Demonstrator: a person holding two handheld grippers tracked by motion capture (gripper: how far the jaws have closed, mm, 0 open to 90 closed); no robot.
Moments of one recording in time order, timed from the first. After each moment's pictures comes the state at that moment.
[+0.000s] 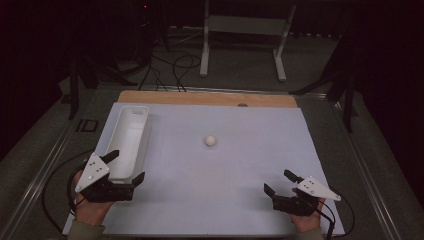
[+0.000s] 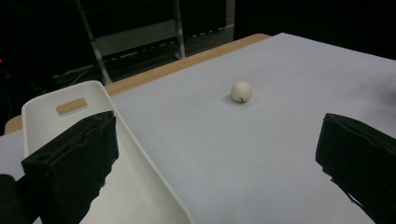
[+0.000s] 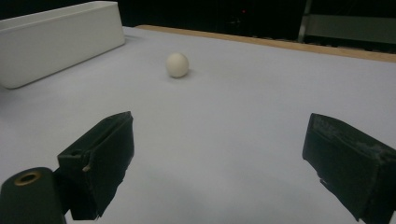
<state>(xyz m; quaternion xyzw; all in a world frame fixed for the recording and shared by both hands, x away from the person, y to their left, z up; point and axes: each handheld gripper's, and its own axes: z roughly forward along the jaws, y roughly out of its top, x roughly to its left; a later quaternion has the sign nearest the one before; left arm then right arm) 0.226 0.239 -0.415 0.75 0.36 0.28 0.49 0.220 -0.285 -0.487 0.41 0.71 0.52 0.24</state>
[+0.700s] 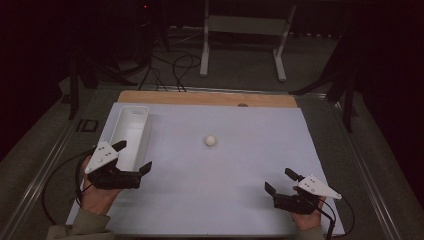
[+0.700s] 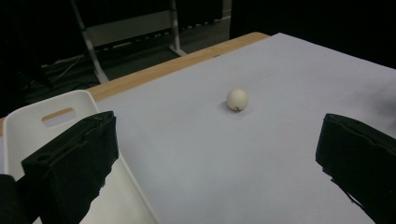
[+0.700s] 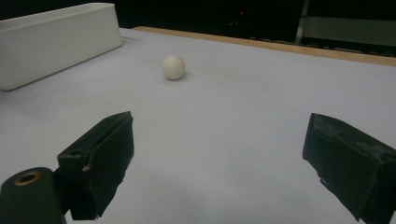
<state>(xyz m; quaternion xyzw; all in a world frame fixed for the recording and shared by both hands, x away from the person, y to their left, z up) 0.251 0.222 -0.394 0.76 0.37 0.25 0.48 0.224 -0.288 -0.485 0.41 0.71 0.52 0.25</state>
